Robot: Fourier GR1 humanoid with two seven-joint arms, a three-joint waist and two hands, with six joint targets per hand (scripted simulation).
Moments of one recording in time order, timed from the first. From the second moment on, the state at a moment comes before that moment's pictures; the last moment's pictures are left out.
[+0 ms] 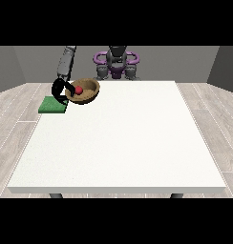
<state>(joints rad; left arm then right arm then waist) -0.65 0.67 0.54 -1.15 0.35 -0.44 0.18 -0.40 -0.33 -0.24 -0.76 -0.12 -0.18 -0.13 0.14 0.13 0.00</state>
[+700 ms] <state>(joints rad) -0.55 0.74 0.60 -1.02 0.33 -0.47 0.04 -0.49 -0.65 -0.28 -0.78 -0.11 0.00 0.14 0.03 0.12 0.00</state>
